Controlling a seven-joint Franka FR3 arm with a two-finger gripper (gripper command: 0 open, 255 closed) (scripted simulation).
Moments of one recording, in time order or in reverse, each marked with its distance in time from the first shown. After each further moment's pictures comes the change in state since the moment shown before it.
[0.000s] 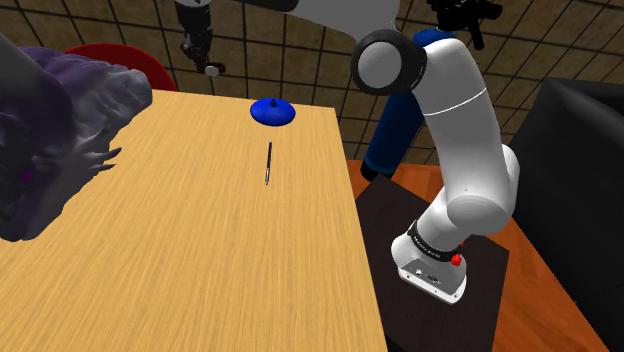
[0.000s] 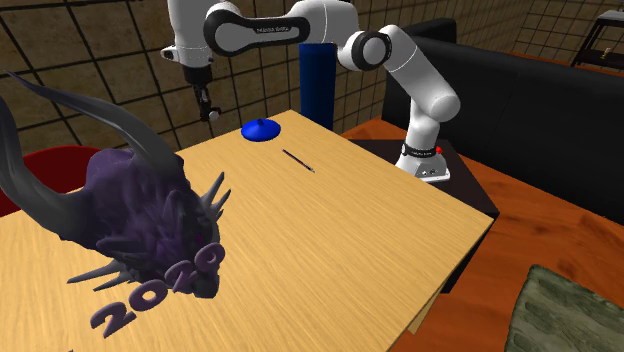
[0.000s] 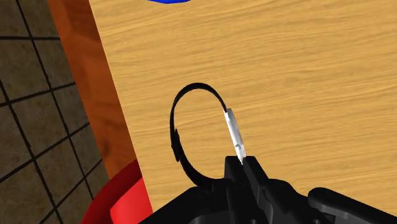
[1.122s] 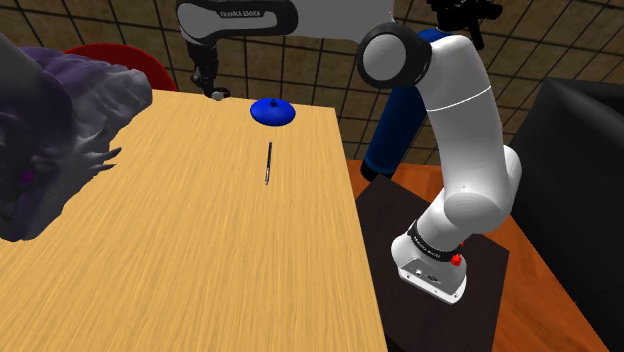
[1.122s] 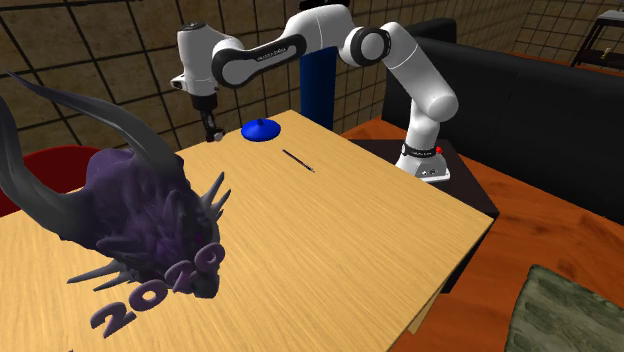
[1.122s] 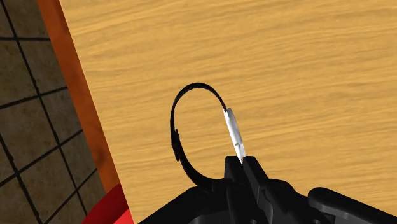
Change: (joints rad) arm -0.067 -0.029 0.002 -0.280 -0.004 0.239 0.024
